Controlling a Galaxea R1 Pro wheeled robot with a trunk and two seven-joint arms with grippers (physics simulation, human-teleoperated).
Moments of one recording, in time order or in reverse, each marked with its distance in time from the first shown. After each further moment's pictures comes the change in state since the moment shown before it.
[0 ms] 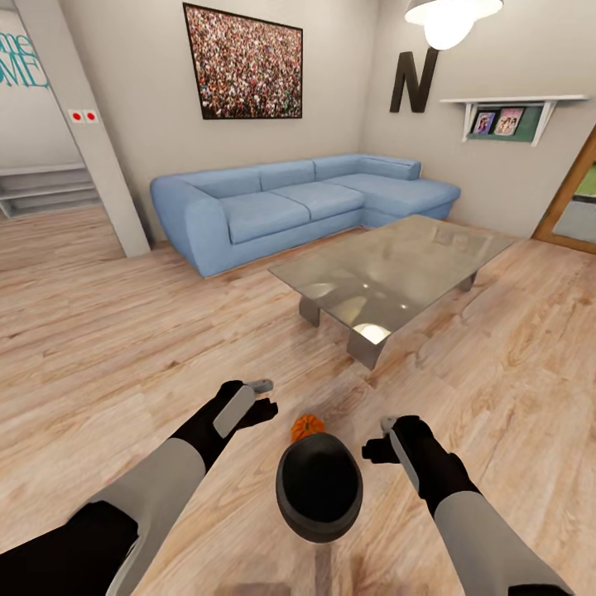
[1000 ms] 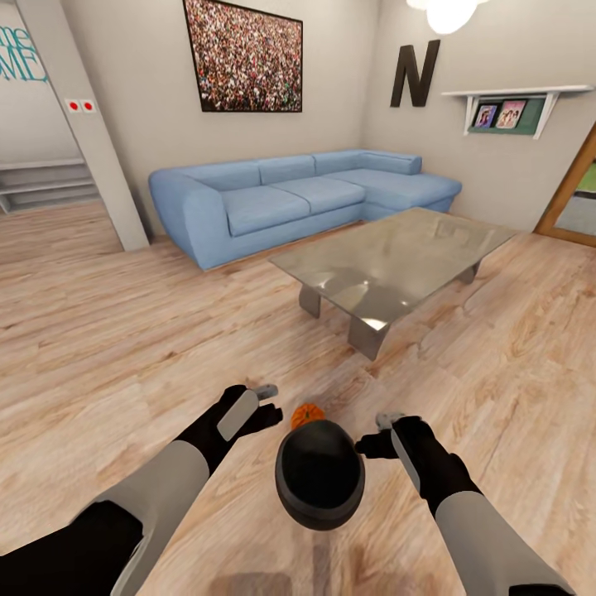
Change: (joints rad) left arm 0.002 -0.017 -0.006 0.040 0.012 -0.006 -0.029; right arm 0.000 -0.003 -0.004 0.003 -0.001 -0.075 0.091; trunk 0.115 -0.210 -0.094
